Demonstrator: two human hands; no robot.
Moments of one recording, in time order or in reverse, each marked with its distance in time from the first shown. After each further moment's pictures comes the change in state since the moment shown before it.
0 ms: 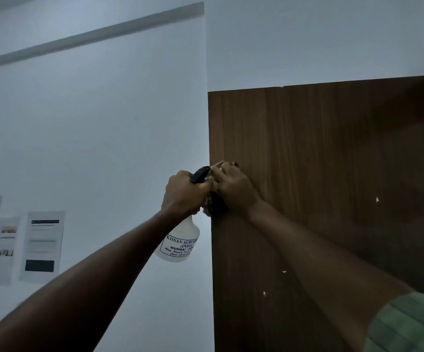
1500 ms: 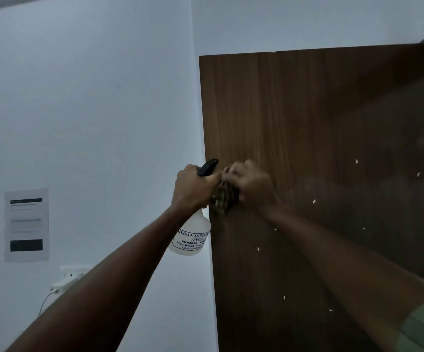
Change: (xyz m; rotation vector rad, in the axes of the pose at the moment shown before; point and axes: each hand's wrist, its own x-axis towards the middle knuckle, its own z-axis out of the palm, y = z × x) left_hand -0.049 -0.031 0.022 -0.127 -0.127 -0.037; right_hand -0.085 -0.035 -0.043 0.002 -0.142 0.212
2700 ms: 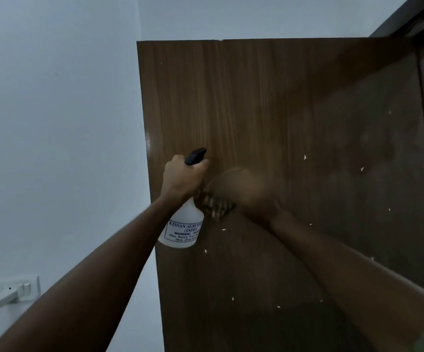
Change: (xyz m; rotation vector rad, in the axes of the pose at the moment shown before) left_hand 0.021 0.041 0.099 -0.122 -0.082 0.031; right_hand -0.085 0.097 -0.037 -0.081 0.022 -0.151
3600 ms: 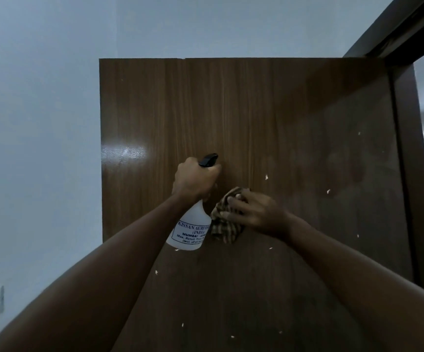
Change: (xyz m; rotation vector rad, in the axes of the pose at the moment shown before) left_hand 0.029 0.060 0.124 0.069 -0.050 -0.038; right_hand -0.069 0.122 -0.037 -0.002 -0.012 -0.397
